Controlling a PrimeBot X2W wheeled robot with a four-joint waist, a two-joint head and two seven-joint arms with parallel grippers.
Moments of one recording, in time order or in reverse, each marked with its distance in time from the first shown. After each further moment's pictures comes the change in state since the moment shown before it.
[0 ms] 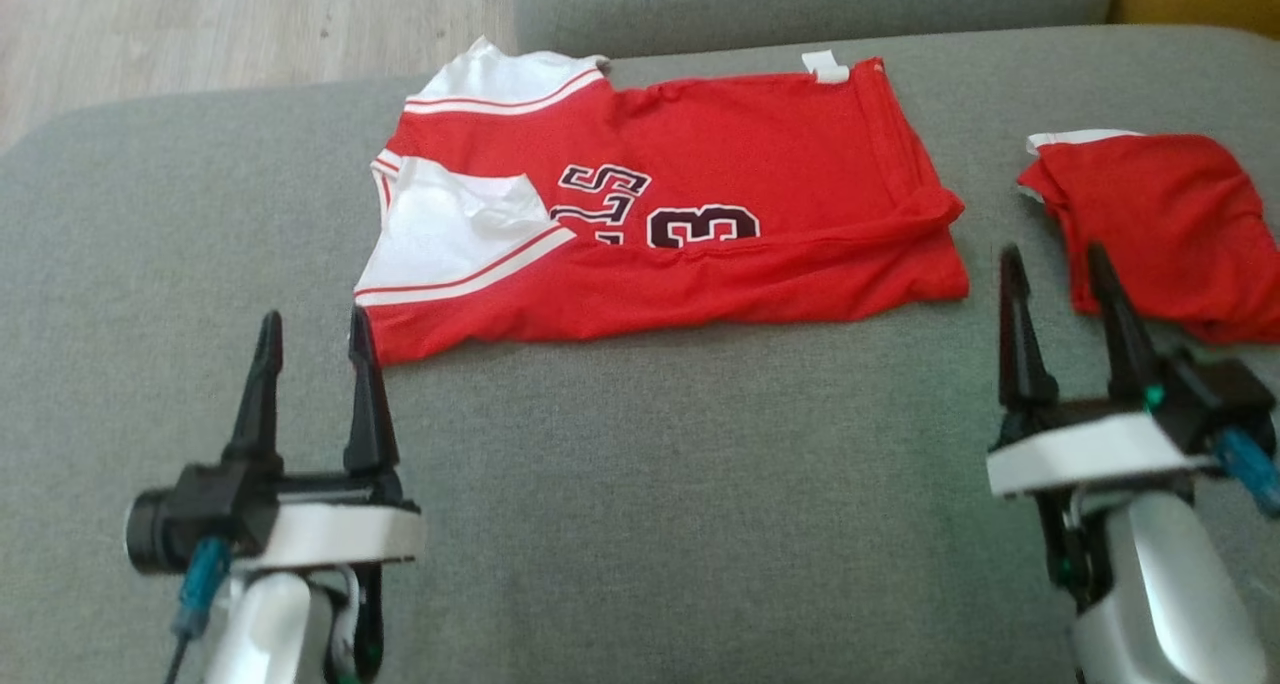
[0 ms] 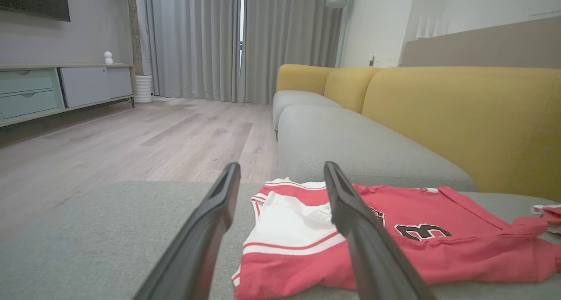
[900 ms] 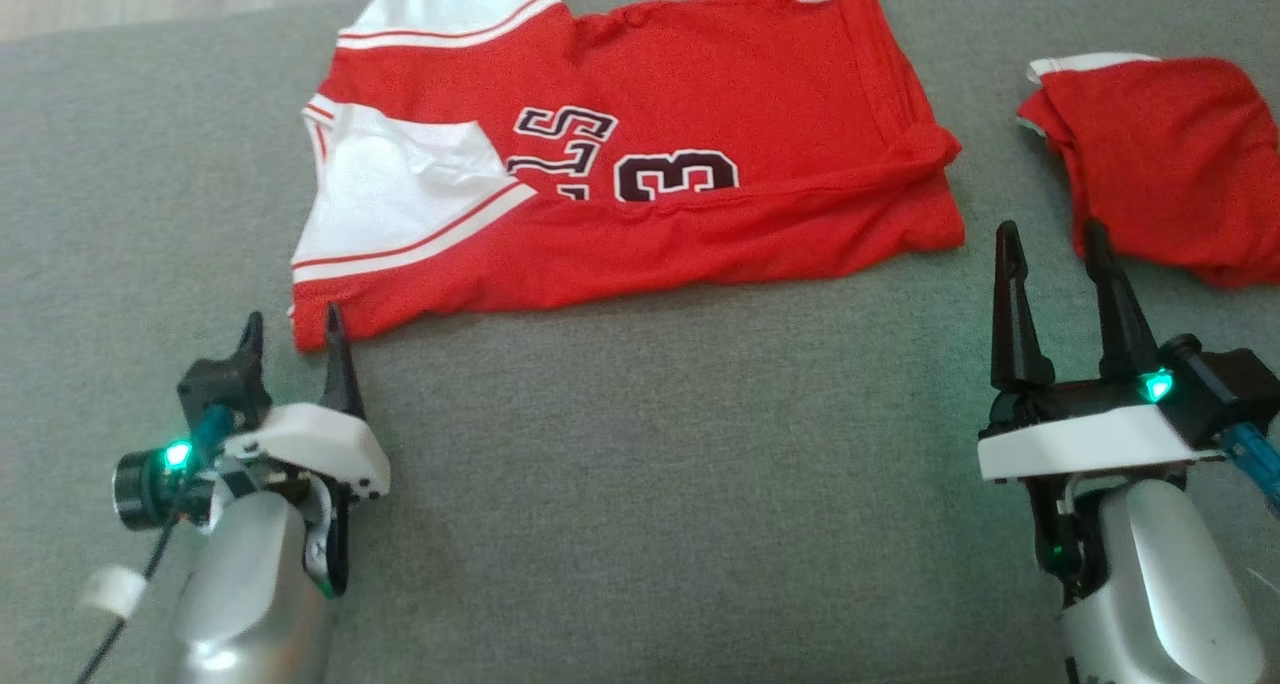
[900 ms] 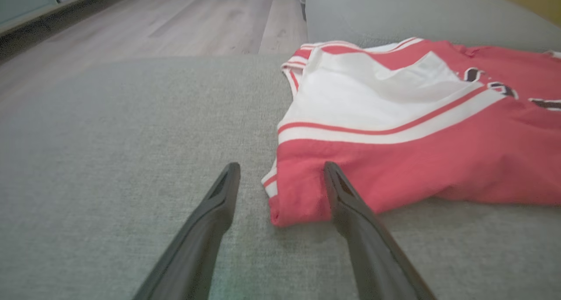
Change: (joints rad) left arm -0.260 -0.058 0.137 0.509 0.117 -0.057 0.101; right arm 0.018 0.012 0.021 -0.081 0.051 0.000 0.000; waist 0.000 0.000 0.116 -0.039
